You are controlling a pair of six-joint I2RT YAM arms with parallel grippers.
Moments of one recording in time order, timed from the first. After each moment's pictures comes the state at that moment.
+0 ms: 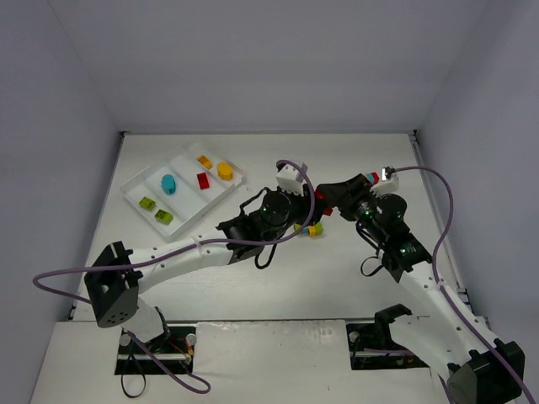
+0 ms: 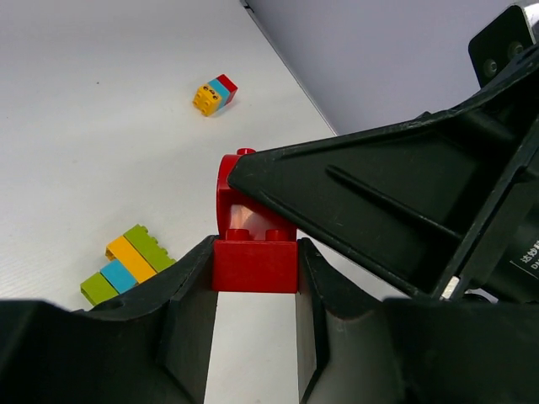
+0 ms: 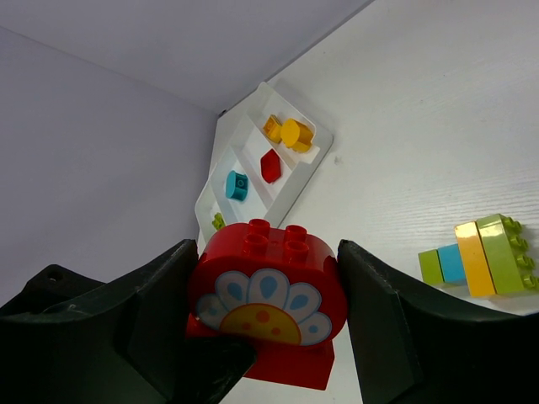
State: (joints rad) left arm -1.05 1.54 1.21 0.16 -0.29 -0.54; right arm 0.35 0.86 0.61 0.09 -0.10 0.95
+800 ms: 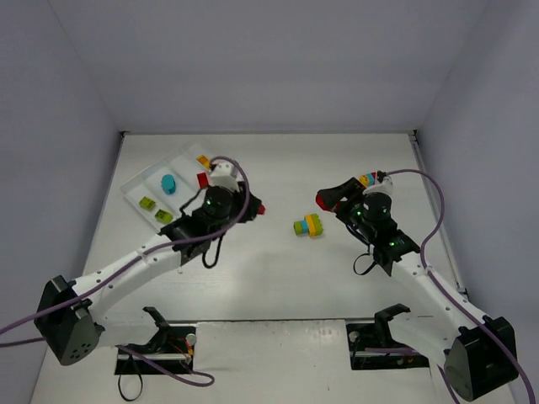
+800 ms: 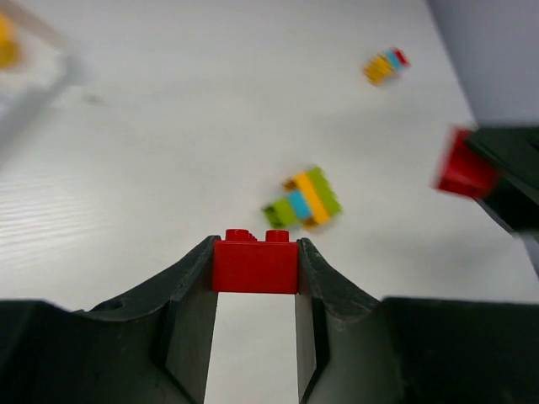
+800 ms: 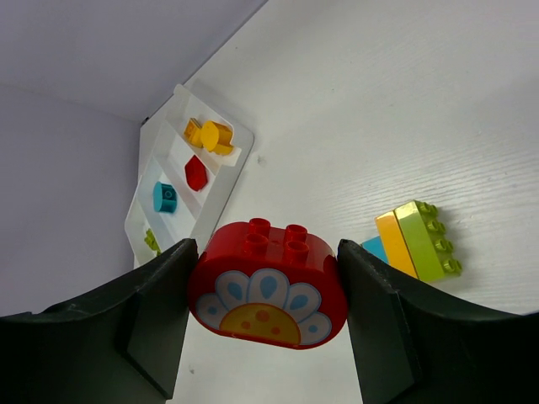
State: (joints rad) left arm -0.85 1.20 0.90 -0.06 -0.28 -0.59; right arm 0.36 0.98 0.58 0.08 0.02 0.93
